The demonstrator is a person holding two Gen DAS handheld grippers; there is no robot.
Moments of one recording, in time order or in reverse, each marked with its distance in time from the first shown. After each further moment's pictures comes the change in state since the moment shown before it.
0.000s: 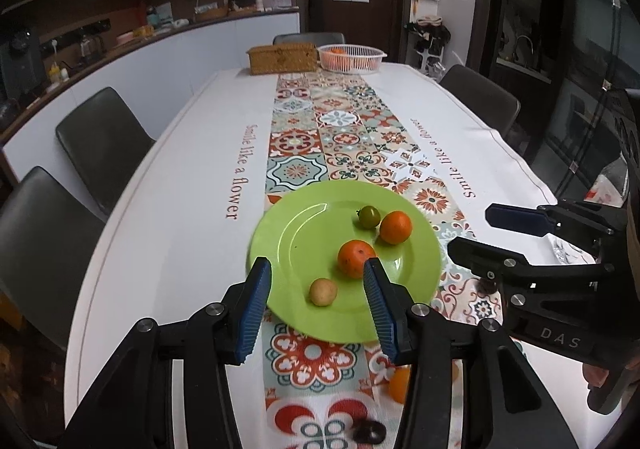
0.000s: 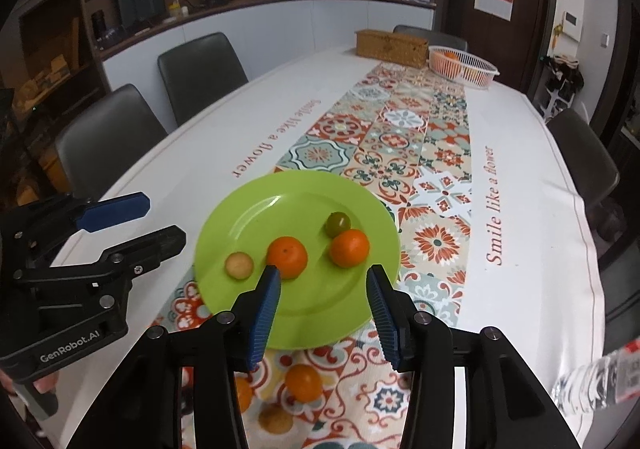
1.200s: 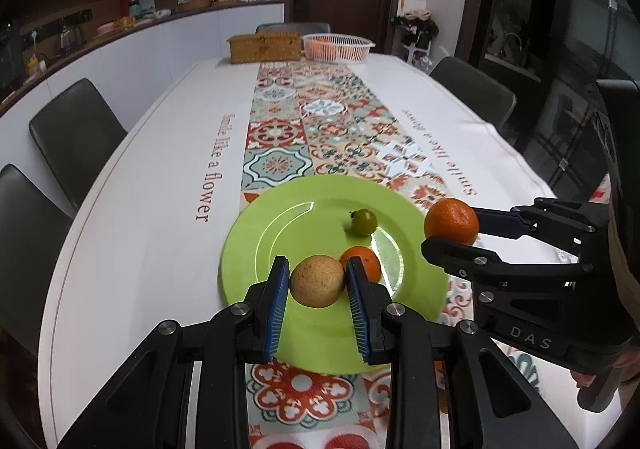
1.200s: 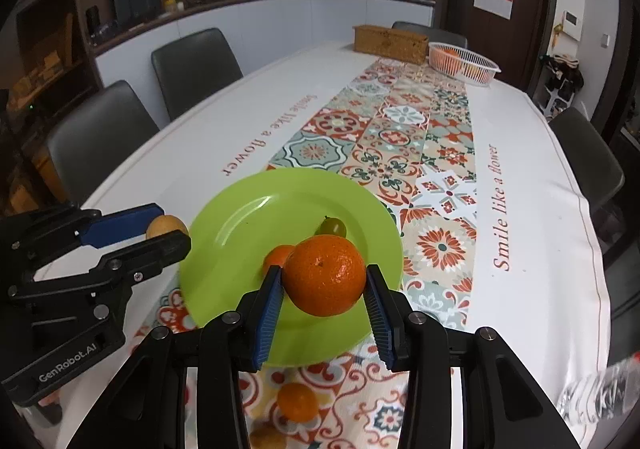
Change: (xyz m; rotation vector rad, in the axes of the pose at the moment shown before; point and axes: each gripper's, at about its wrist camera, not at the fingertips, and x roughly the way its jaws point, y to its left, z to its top) left arm 0.061 0.003 0.005 0.001 0.038 -0.079; right arm 0.047 -0.005 0.006 -0.007 0.046 -0.017
